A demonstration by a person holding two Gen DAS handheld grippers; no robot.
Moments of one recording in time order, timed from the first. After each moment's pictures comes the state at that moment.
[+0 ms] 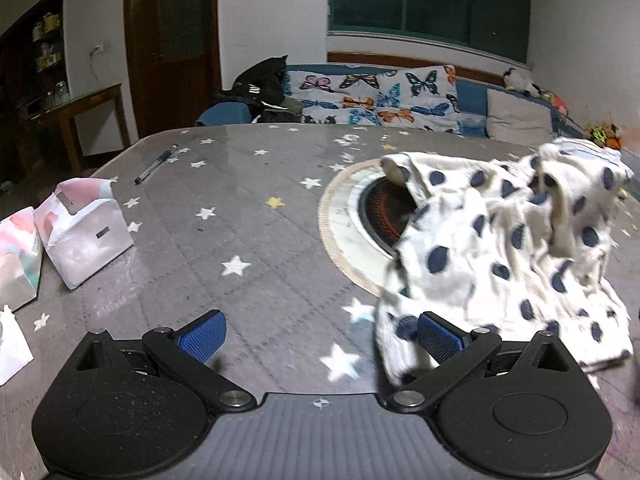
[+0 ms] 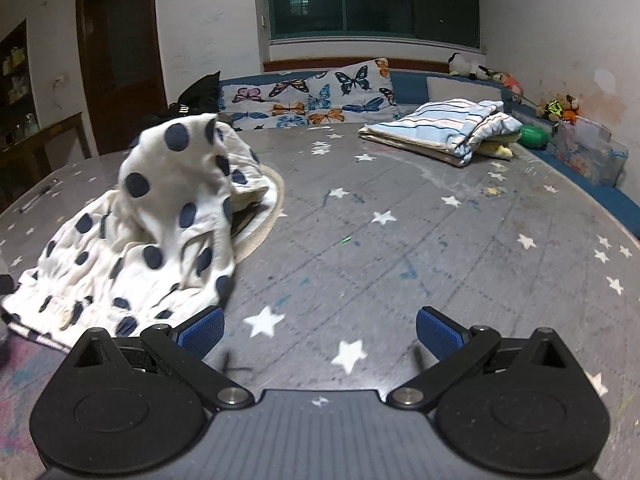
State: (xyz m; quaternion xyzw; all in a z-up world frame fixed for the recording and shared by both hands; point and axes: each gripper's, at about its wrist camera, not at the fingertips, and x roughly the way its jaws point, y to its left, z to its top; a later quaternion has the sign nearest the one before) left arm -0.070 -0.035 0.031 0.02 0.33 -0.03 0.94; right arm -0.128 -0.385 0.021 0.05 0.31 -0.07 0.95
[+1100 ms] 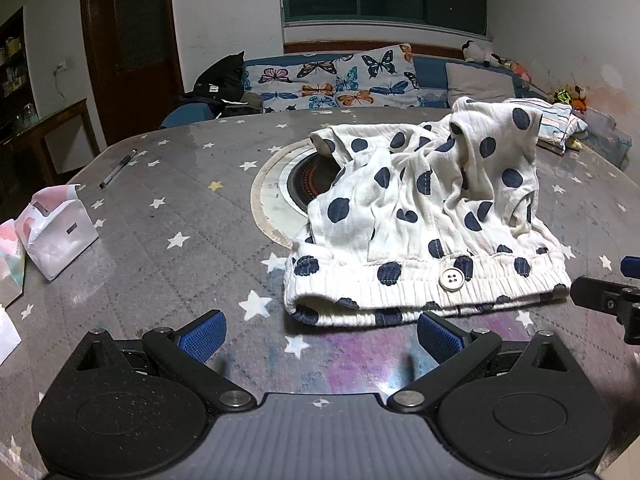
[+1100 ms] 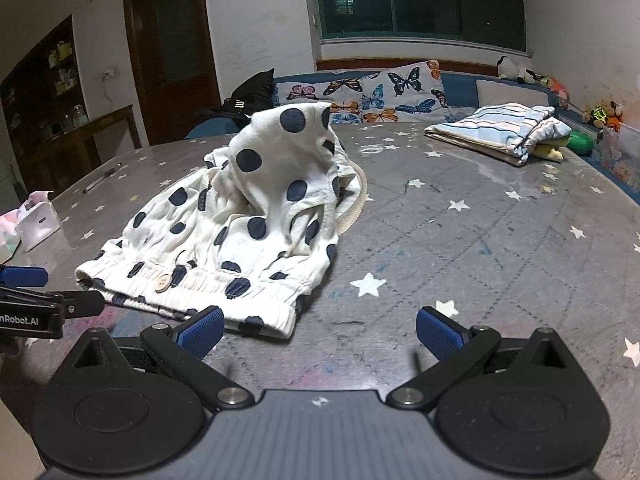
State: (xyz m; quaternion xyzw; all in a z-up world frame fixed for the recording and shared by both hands) left arm -0.113 -0.083 0.029 0.06 0.34 -0.07 0.94; right arm -0.166 -0.345 0.026 0.04 0.31 0.02 0.95
